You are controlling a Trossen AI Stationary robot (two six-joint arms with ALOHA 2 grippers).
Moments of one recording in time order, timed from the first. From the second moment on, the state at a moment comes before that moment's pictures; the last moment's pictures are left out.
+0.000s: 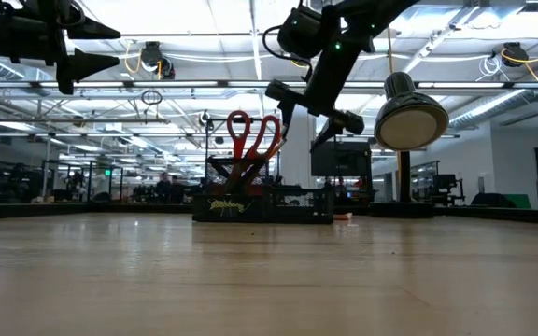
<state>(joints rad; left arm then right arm) 0.63 0.08 0.27 -0.05 0.20 -0.42 -0.30 1.78 1.35 -0.50 0.47 1.22</state>
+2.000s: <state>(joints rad) 0.63 0.08 0.27 -0.05 0.20 -0.42 -0.23 1.84 1.04 -0.17 0.76 1.77</state>
